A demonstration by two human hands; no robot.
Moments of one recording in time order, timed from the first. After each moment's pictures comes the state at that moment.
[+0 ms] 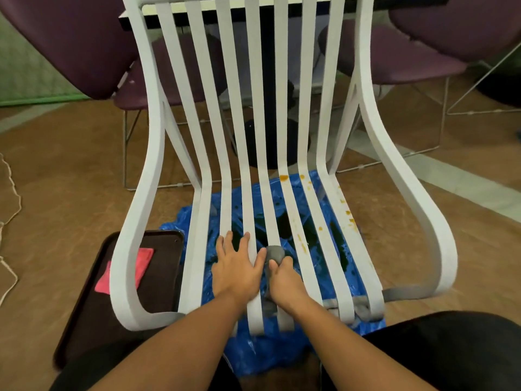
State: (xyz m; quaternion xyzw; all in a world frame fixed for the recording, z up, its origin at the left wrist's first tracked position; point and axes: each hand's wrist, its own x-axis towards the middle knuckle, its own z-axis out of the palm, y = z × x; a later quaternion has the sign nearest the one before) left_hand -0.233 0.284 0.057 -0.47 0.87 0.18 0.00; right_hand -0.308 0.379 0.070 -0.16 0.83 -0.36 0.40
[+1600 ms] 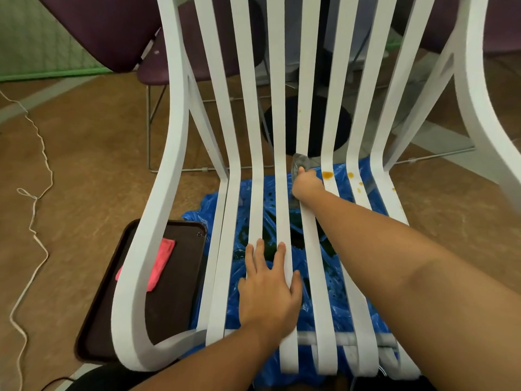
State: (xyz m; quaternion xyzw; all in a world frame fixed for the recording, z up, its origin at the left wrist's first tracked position) left_hand -0.237 0.280 0.051 -0.46 0.87 0.17 0.03; right_hand -0.469 0.159 0.045 -0.23 0.89 -0.25 0.30
